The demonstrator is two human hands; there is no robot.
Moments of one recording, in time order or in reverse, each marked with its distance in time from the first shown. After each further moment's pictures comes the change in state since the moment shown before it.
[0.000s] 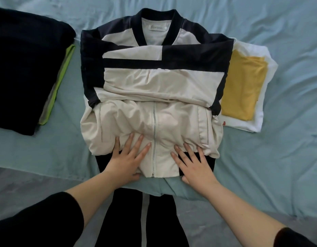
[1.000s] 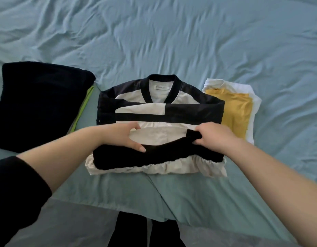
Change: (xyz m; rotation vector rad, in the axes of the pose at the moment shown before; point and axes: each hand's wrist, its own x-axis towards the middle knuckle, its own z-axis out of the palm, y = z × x) left_hand 0.037 -0.112 -0.192 -0.636 -0.309 -0.128; right_hand 0.072 0.106 -0.191 0.287 -0.067 0.227
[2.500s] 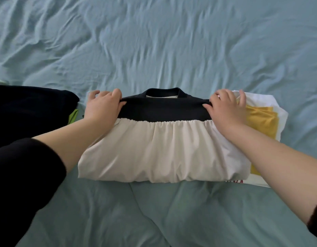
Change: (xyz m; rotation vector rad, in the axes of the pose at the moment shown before) left_hand 0.134 -0.046 -0.100 0.397 0.878 -0.015; right_hand 0.155 0.058 -0.012 -0.126 0.533 0.285
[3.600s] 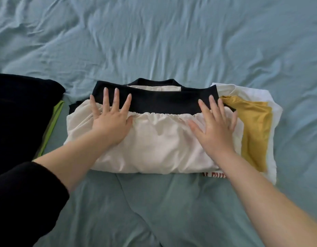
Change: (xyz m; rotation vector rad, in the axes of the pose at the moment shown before) left_hand -0.033 0.050 0.043 0.086 -0.298 -0.085; right_hand -0.071 -0.021 0.009 0.425 -0.001 0.076
